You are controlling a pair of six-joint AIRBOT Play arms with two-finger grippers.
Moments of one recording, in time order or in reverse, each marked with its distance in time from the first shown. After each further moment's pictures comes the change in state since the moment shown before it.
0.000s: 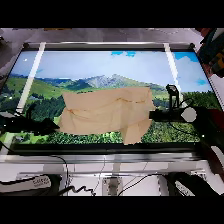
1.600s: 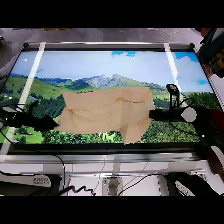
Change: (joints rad) left arm -0.026 -0.165 0.151 0.067 -0.044 0.068; right arm 0.000 0.000 0.000 0.004 -0.024 0.000
